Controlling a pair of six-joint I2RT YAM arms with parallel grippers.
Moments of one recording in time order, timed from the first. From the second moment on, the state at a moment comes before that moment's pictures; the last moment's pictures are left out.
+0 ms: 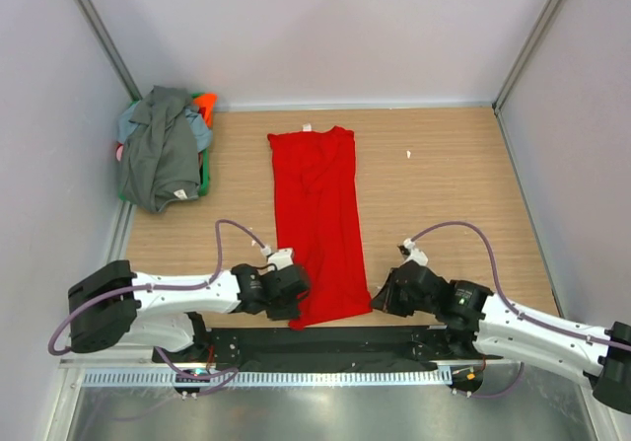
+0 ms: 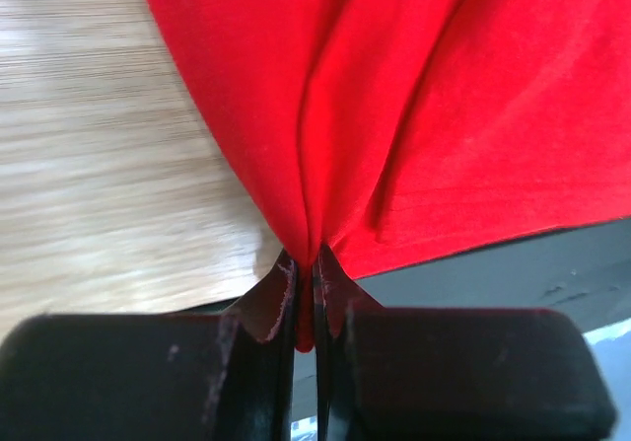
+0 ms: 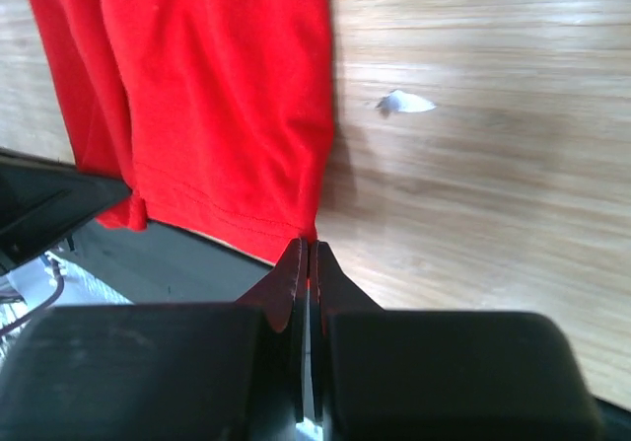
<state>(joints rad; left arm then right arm) -1.21 1.26 0.57 -0.47 -0.15 -1.24 0.99 0.63 0.25 -0.46 0.06 1.16</state>
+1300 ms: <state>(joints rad) -0.56 1.67 1.29 -0.83 0.00 -0.73 0.67 1.42 1.08 -0.50 0.20 0.71</state>
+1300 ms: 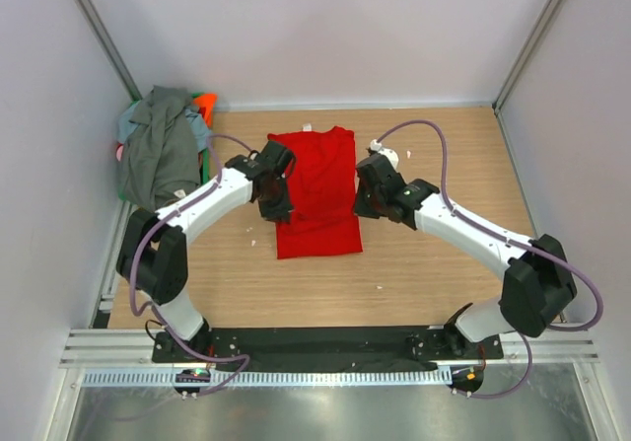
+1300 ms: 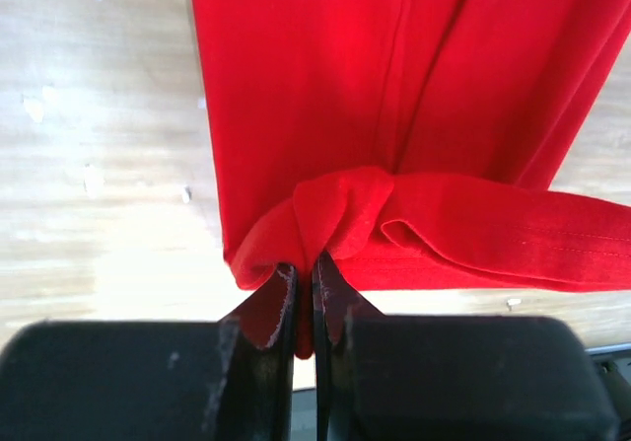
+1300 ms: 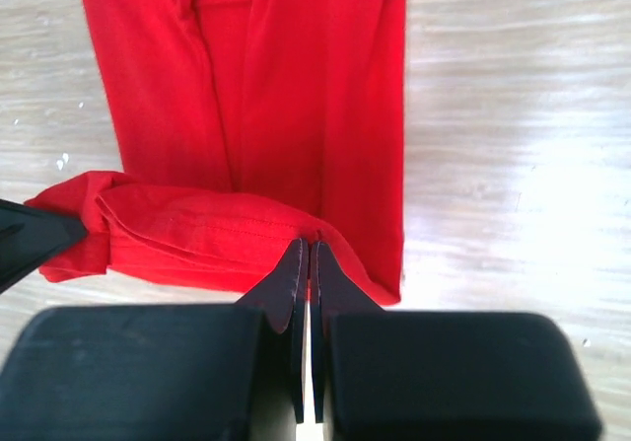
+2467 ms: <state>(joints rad) -0.34 2.29 2.08 -1.07 0.08 -0.52 0.45 2.05 1.68 -0.56 0.11 0.52</state>
